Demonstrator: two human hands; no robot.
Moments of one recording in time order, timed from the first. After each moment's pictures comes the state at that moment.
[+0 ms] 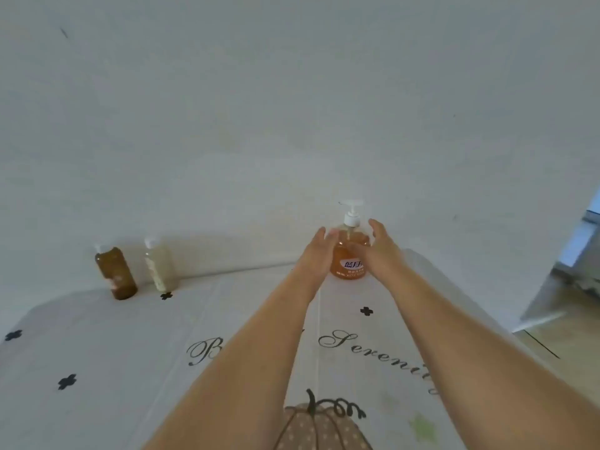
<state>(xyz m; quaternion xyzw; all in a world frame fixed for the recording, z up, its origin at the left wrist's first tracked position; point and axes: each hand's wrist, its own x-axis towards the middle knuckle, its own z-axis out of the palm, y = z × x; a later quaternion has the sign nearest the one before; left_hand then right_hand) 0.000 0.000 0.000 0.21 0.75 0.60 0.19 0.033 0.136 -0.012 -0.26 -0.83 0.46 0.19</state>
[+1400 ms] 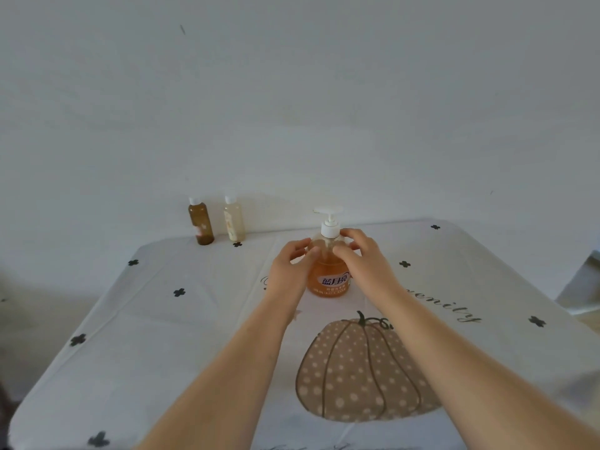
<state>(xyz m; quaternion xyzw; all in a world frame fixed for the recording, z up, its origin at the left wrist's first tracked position) 0.073 -0.161 -0.042 0.10 0.73 0.67 0.07 0.115 -0.020 -0.035 -0.13 -0.83 0.52 0.17</state>
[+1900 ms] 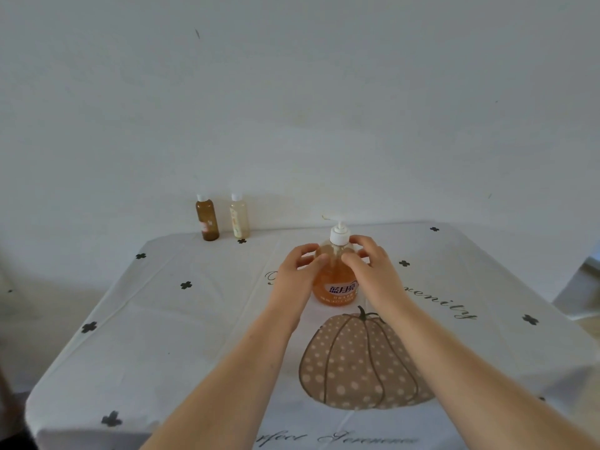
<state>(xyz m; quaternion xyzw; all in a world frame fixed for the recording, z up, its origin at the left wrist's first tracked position) 0.096 -0.171 -0.045 0.10 0.70 0.70 0.10 0.143 -0.032 -0.037 -0.15 -0.82 0.52 0.18</state>
